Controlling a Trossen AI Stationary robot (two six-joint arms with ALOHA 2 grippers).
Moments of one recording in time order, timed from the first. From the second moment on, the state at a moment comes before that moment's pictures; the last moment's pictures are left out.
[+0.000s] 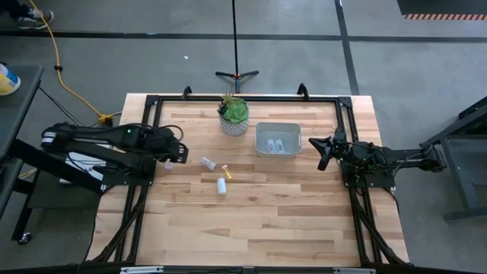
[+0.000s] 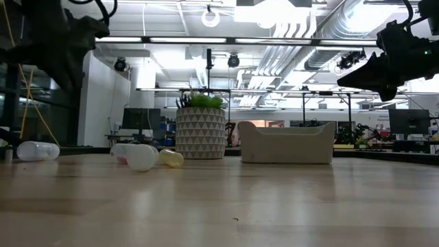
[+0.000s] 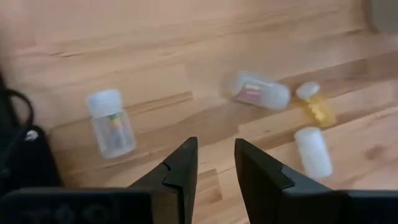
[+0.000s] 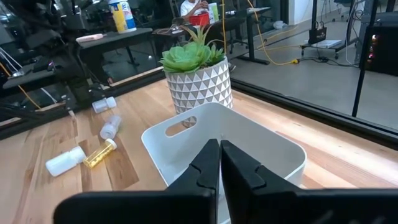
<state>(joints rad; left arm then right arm) -0.03 0.87 0.79 -1.14 -0.22 -1.37 0.04 0.10 0.08 -0.14 0.54 0.31</state>
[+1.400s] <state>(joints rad) 0.06 1.22 0.72 -0.88 -0.17 -1.49 0.04 0.11 0.08 -0.18 0.54 0.35</state>
